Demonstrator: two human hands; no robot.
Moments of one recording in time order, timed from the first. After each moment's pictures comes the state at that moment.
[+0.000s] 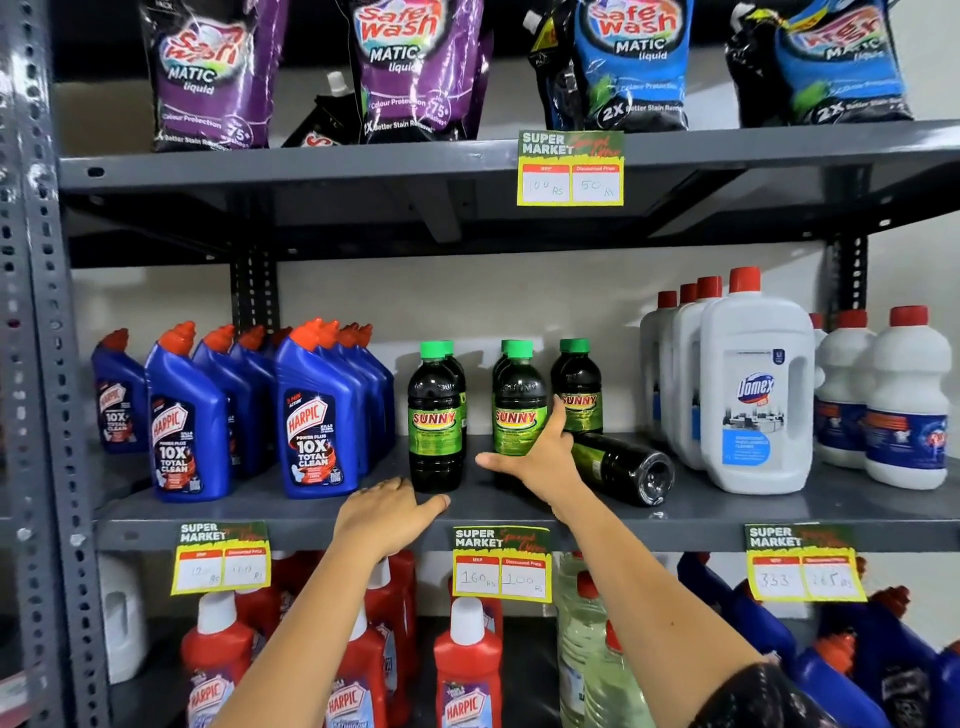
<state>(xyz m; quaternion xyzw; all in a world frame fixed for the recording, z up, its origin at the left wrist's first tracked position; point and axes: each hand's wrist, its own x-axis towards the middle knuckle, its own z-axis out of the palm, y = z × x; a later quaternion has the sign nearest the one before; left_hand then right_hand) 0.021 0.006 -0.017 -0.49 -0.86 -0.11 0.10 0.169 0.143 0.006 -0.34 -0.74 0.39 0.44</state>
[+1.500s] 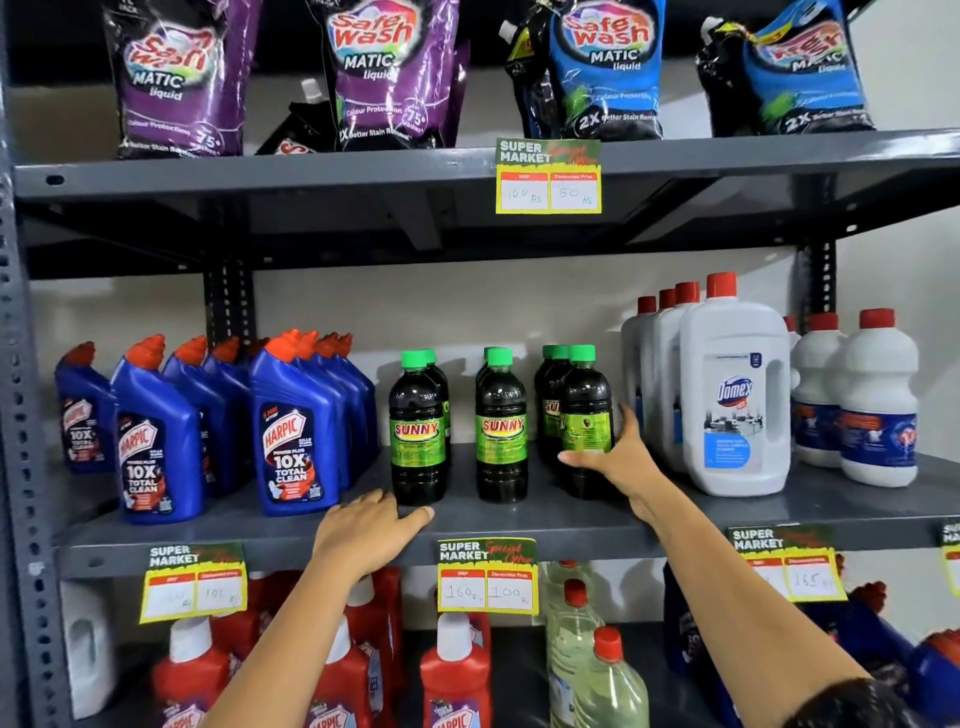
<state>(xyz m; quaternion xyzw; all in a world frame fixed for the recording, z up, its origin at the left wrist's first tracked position) 0.020 0.007 -0.019 -0.49 -0.86 -0.10 0.10 0.254 0.201 0.007 -0.33 -0.67 0.48 0.46</state>
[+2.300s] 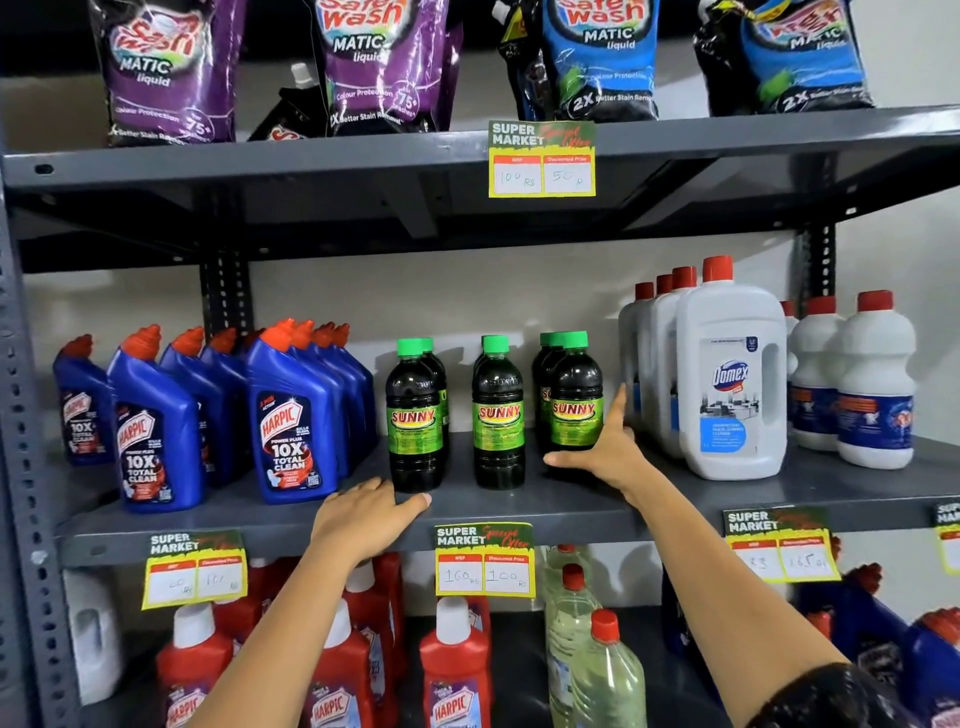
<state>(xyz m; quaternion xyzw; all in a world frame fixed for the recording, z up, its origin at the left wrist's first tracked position) 0.024 0.004 -0.017 -0.49 -0.86 -0.11 0.10 0.251 0.191 0.007 -0.36 -0.73 0.40 0.42</state>
